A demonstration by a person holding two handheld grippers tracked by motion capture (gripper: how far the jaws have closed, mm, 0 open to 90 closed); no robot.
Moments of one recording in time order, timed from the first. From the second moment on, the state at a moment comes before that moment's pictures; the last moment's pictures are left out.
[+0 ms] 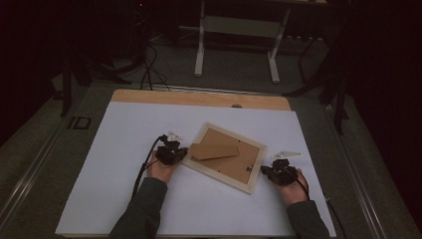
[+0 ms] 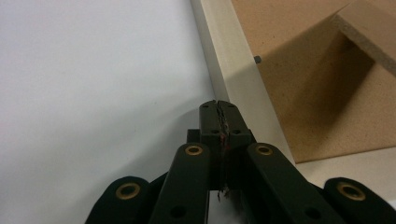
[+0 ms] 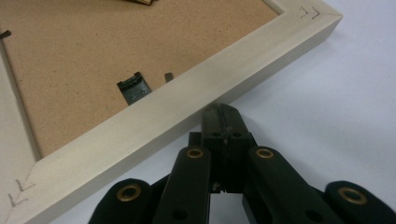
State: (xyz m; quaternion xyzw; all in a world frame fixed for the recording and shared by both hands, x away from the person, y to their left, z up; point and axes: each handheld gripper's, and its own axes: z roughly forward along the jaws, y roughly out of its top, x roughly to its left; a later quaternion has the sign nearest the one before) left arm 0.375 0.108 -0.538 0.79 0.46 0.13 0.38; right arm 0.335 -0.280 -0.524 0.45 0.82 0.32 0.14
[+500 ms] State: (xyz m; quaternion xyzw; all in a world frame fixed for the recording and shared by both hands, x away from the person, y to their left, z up) left arm 0.360 0.117 -0.537 0.79 0.47 0.13 0.38; right arm 0.347 -0.270 -0.523 0.45 0.82 0.31 0.14
